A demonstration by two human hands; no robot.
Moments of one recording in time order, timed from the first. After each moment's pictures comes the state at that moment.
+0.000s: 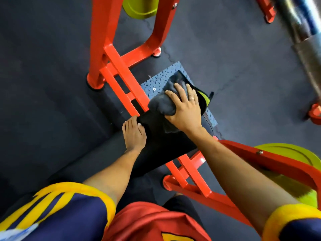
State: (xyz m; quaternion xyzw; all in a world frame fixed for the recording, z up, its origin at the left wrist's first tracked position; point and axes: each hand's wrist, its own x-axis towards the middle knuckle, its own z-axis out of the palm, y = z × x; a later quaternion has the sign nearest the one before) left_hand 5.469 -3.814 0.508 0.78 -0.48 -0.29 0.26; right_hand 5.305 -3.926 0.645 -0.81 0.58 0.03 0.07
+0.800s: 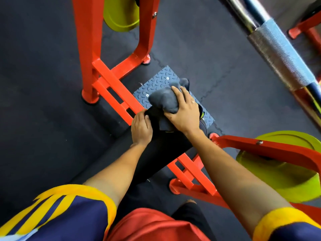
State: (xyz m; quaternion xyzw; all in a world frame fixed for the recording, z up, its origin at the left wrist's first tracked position) left_hand 5.440 -3.868 0.538 0.71 -0.54 -0.31 0.34; right_hand 5.284 -3.920 0.648 -0.69 0.70 -0.08 0.12
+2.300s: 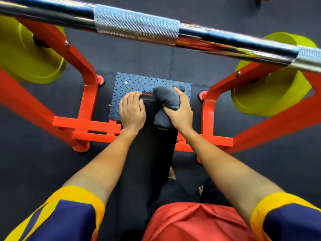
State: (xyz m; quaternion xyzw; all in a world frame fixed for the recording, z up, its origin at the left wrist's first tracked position) left_hand 5.386 -3.964 0.586 0.43 -0.85 -0.17 0.24; right_hand 5.248 -3.838 0.648 -0.24 0.85 -0.40 0.25
